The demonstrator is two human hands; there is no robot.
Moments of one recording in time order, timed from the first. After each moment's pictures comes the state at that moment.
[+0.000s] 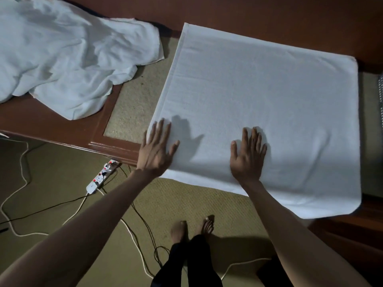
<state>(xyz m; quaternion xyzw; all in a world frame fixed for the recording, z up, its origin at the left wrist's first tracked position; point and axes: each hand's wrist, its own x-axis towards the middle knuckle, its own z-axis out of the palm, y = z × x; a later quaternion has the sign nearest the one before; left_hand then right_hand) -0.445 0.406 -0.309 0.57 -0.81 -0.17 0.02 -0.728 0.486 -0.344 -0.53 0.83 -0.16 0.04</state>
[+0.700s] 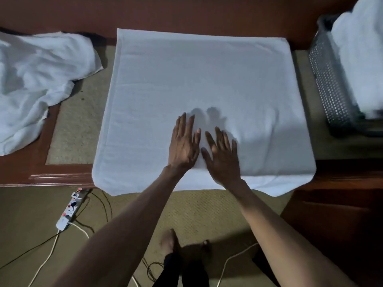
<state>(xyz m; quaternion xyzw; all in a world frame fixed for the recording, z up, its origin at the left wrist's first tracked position) -0.644 0.424 -0.322 0.46 -0.83 -0.27 0.14 -0.772 0.522 -0.337 -0.58 0.80 -0.10 0.09</state>
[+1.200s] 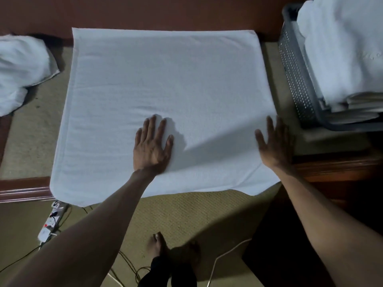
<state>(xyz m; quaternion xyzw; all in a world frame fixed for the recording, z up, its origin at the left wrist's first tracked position) -0.669 0.426 -0.331 0.49 -0.86 -0.14 0.07 -1.009 0.594 -0.335 -0.39 0.91 -0.05 0.10</state>
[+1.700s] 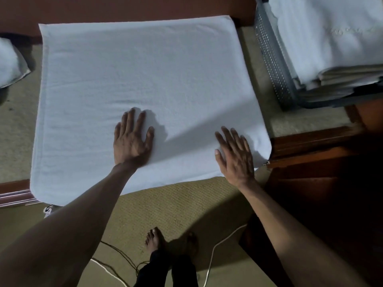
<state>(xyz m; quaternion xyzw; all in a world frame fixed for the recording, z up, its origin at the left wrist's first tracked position) -0.670 0.426 -0.329 0.50 -0.86 -0.13 0.06 -0.920 0.643 -0.353 -0.58 0.80 -0.13 -0.02</state>
